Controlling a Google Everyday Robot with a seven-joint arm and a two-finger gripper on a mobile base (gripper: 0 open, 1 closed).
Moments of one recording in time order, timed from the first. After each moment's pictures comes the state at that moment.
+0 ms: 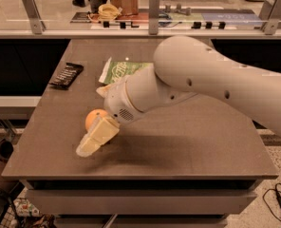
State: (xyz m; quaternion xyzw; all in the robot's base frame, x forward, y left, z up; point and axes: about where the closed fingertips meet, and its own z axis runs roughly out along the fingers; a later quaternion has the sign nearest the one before) arm 0.463 0.114 0.857 -0.60 0.66 0.27 0.35
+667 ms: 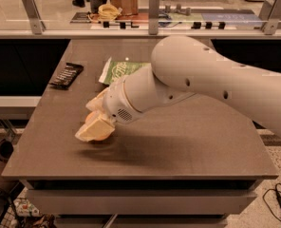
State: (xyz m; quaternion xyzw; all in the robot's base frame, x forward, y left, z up) arm 0.460 0.119 0.857 -0.61 0.66 0.27 0.34
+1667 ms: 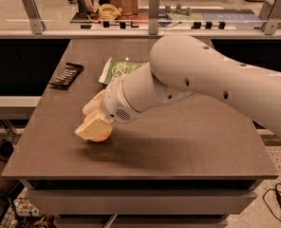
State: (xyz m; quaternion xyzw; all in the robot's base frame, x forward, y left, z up) arm 0.456 0.122 0.861 -0.61 0.66 0.27 0.34
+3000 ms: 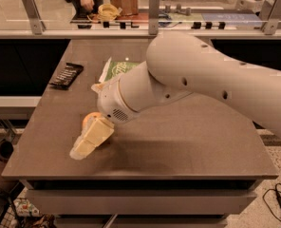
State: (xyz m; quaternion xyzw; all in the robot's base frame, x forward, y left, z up) arm 0.451 0.127 0.868 -0.62 0.65 0.26 0.35
